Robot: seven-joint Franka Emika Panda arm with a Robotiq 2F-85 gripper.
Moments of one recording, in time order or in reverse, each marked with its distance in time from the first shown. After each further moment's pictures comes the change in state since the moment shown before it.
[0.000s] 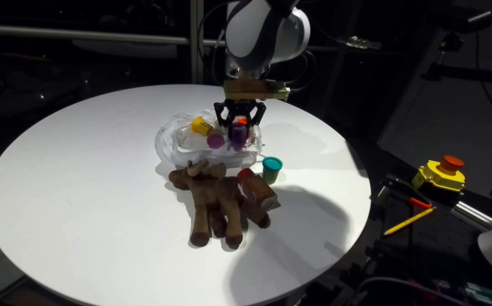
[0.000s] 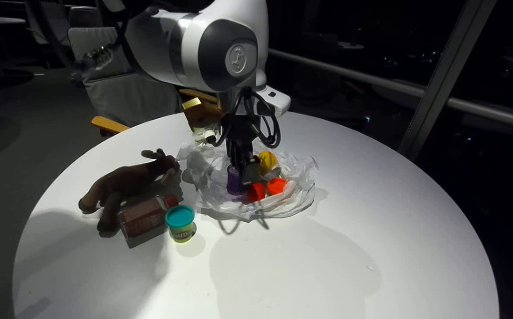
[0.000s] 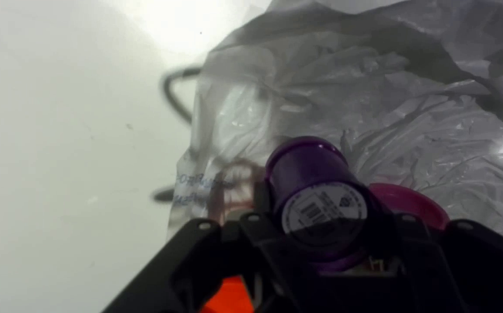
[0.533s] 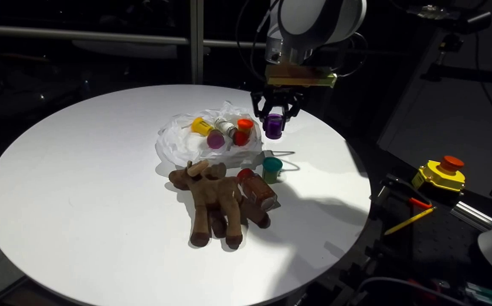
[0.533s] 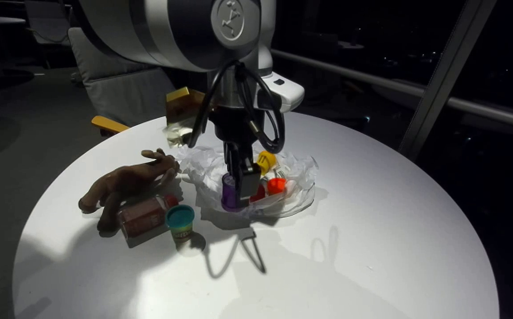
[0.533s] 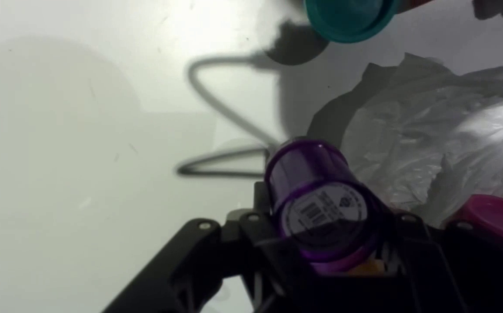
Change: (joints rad) arm -0.028 -0.256 -0.042 -0.310 -0.077 0.036 0.049
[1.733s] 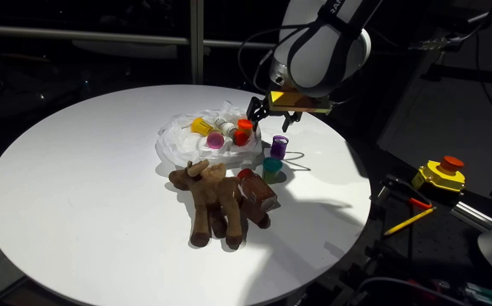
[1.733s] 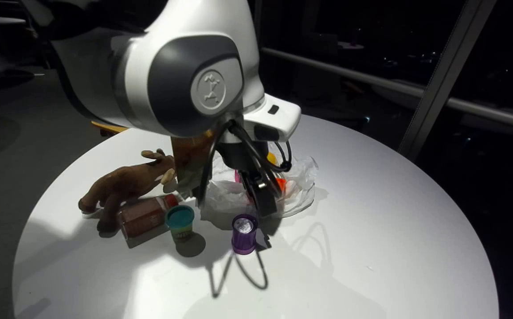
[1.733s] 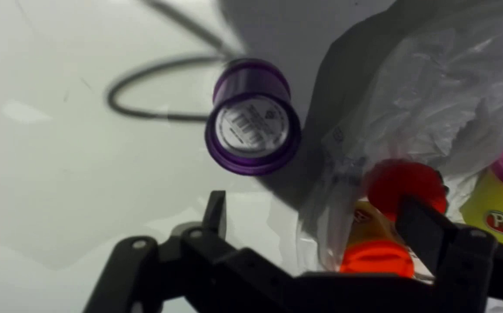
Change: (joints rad) arm 0.156 0.119 -0.152 -0.072 0.000 0.389 0.006
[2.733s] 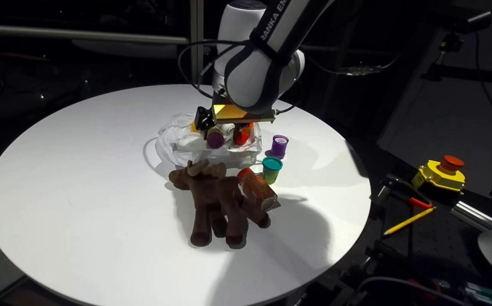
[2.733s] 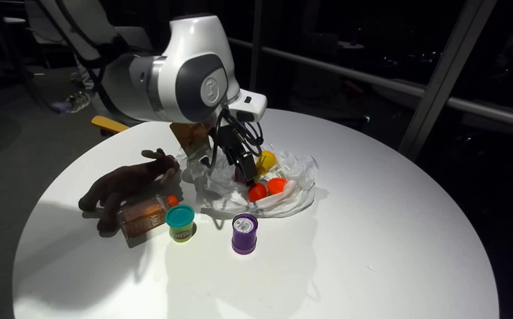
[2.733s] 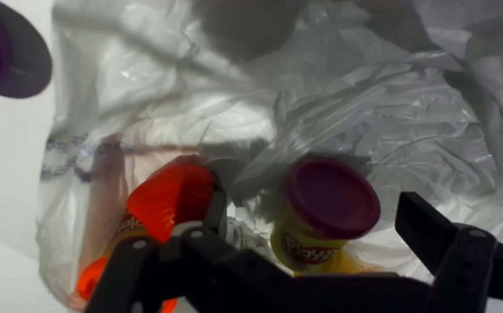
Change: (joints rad) arm 0.038 0.260 0.090 0.372 0.003 -0.073 0.002
